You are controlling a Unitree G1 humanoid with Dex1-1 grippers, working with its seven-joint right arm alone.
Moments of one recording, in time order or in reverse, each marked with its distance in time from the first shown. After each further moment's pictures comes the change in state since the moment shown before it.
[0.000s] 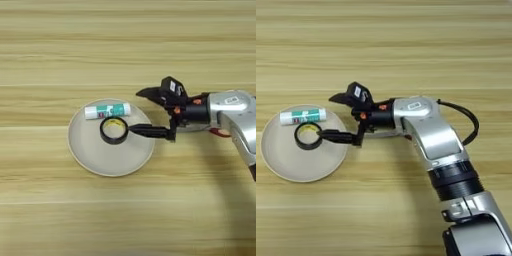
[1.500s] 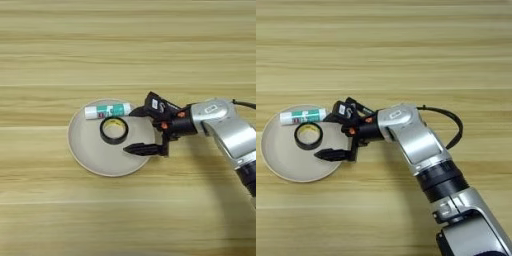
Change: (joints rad) arm -0.026 0.036 0.135 0.085 -0.124 -0.005 0.011
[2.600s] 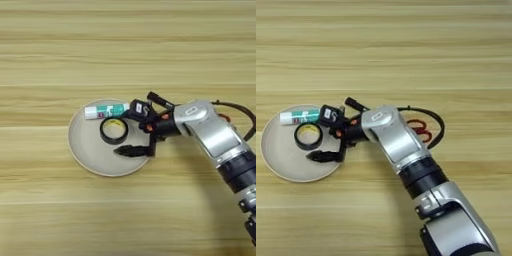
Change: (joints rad) arm -0.039 0.082 0.060 0.104 -0.102 -0.035 -0.061
